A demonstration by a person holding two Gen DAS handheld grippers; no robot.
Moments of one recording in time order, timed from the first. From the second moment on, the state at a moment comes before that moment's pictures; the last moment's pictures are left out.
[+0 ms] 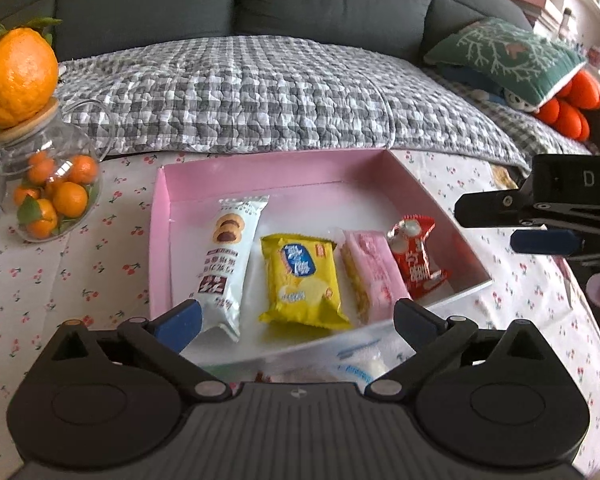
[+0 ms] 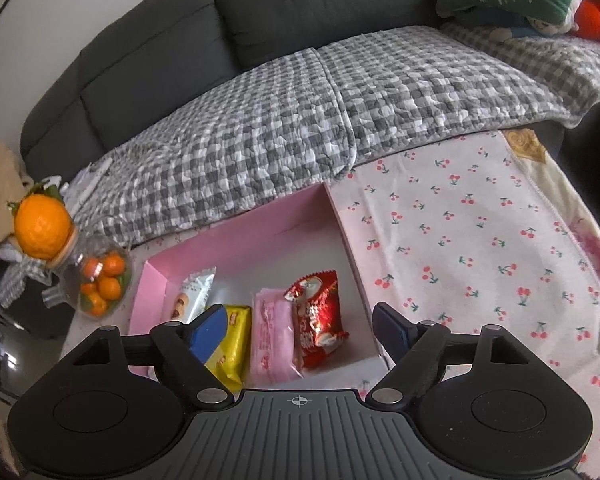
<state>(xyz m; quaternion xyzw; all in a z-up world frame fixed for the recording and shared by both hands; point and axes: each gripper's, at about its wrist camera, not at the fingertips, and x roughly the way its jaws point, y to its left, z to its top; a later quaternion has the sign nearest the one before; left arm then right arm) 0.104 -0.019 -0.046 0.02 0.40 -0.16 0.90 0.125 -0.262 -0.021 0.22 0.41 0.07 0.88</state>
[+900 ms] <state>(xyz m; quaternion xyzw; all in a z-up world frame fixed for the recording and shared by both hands) 0.035 0.007 -0.040 0.06 0.38 -0.21 0.90 0.046 -0.254 -0.016 0.12 0.41 0.12 0.90</state>
